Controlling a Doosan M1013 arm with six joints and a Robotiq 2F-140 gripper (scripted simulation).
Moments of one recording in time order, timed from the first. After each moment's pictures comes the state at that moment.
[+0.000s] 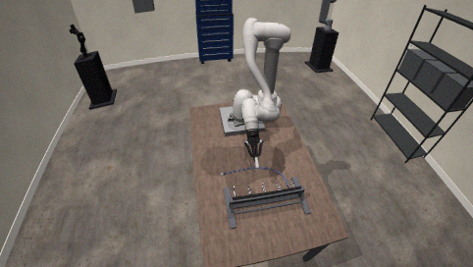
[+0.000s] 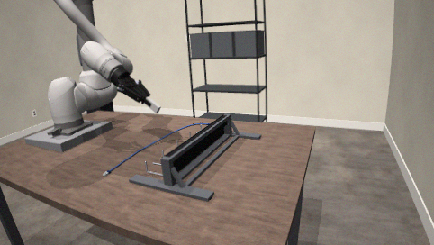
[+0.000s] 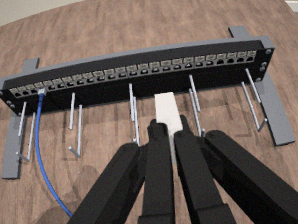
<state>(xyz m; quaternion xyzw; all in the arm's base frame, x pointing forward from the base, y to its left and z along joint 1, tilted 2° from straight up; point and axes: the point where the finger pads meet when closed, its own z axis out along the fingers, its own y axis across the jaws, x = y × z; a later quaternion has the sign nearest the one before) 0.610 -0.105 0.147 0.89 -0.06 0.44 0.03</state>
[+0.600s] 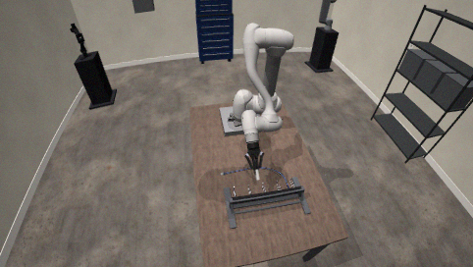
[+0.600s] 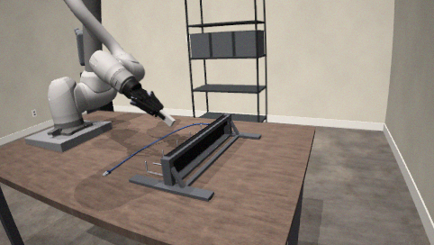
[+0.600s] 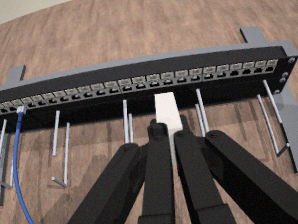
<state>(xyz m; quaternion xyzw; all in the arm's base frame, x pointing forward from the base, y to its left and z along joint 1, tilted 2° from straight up) 0.670 -0.118 0.099 0.90 -0.06 0.44 0.02</state>
